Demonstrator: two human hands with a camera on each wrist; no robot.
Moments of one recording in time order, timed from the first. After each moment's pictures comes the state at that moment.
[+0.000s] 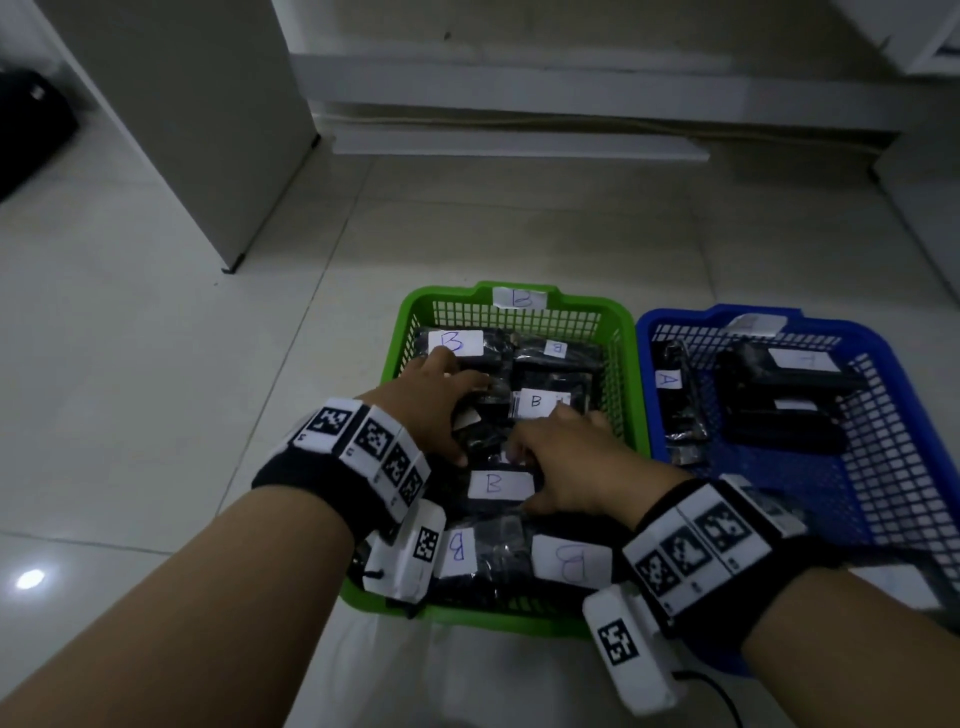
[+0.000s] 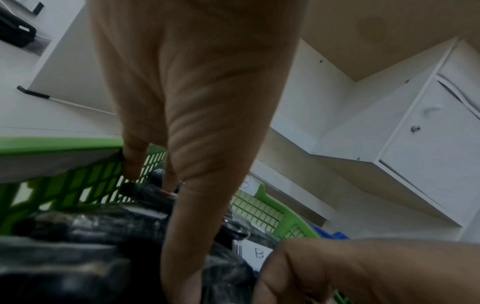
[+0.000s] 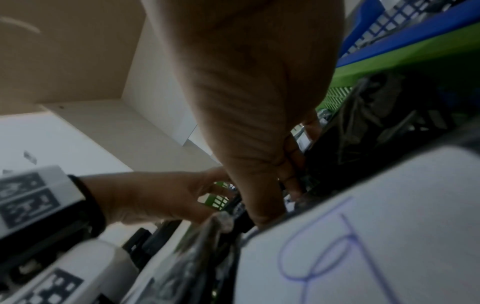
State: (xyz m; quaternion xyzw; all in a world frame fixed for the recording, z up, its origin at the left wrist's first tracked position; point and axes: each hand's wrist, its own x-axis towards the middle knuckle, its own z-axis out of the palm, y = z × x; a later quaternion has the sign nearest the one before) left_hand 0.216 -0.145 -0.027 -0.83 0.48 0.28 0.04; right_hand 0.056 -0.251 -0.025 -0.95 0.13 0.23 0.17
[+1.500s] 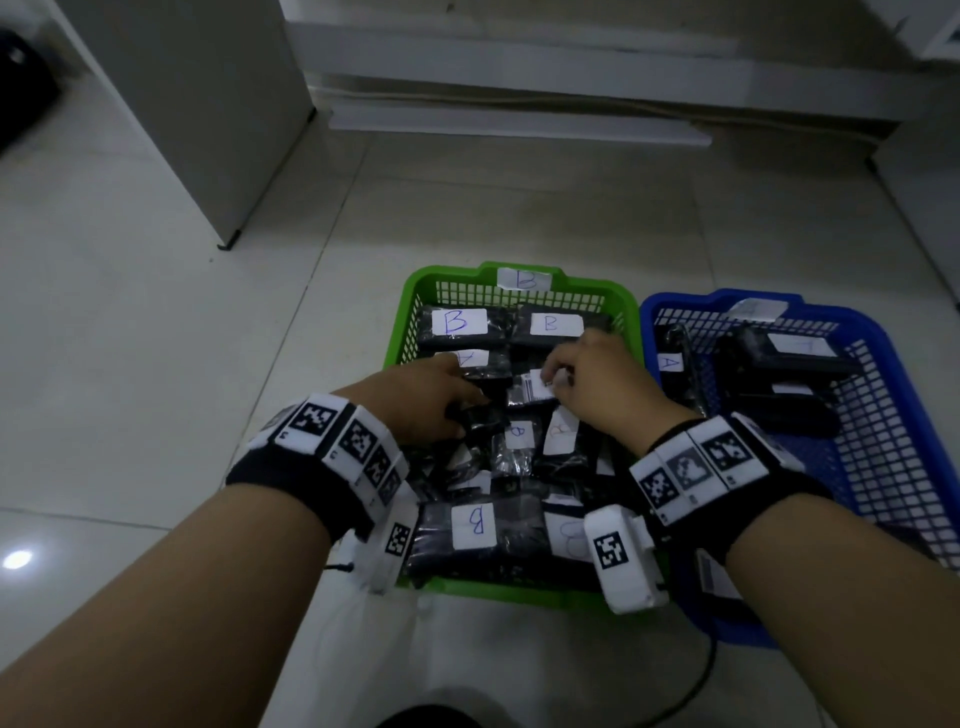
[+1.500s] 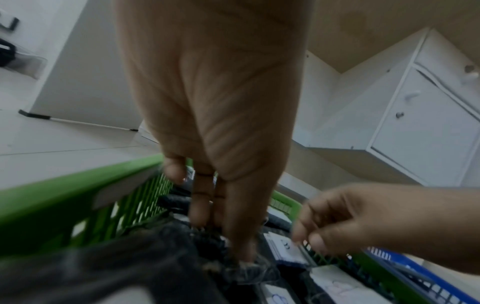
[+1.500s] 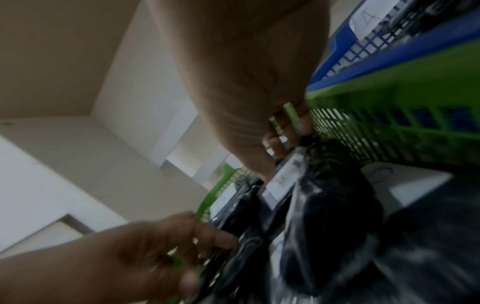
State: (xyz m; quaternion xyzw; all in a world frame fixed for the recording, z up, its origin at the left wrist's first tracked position) left_hand 0.217 -0.128 -0.028 -0.78 0.56 0.28 0.04; right_hand 0.074 -0.292 -0.038 -0.93 0.29 0.05 0.22
